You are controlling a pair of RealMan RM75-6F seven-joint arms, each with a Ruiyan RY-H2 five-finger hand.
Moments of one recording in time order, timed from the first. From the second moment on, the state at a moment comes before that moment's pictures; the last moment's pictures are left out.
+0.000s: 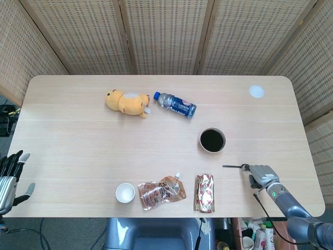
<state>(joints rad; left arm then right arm) -0.03 -1.15 0.00 -1.59 1.51 1.49 0.07 0.68 -1.20 -0.12 -1.53 -0.83 0.64 -0.18</state>
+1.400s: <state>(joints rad) -0.01 -1.16 0.00 -1.57 1.50 1.50 0.05 0.71 -1.22 -0.10 -1.44 -0.78 0.60 -0.22</state>
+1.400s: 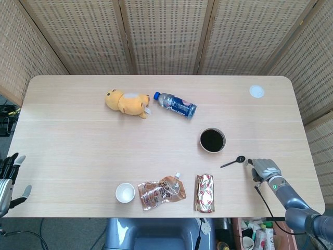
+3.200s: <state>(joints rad) 0.01 -1.14 0.00 -1.56 1.51 1.54 0.03 0.62 -1.50 0.01 -1.21 -1.23 0.89 -0.25</state>
